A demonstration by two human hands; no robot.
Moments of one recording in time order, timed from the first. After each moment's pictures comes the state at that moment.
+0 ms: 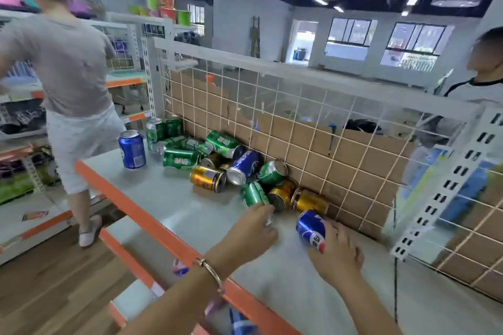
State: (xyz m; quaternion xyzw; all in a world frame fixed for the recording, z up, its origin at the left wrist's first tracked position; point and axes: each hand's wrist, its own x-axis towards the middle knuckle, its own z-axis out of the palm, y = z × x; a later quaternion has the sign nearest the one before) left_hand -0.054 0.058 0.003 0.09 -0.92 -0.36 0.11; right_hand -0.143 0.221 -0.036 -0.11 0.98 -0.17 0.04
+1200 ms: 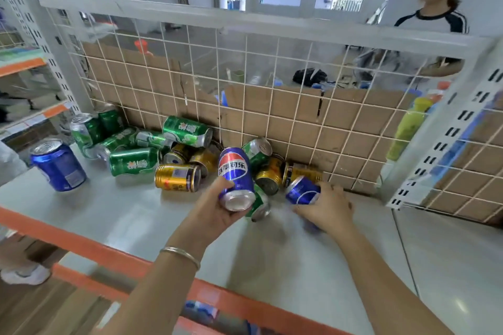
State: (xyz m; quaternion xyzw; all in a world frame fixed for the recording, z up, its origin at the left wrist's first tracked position) left_hand -0.112 -0.043 -0.020 0.19 -0.38 -0.90 -0.04; right_hand -0.193 0.167 -0.039 0.01 0.98 -0.22 0.03
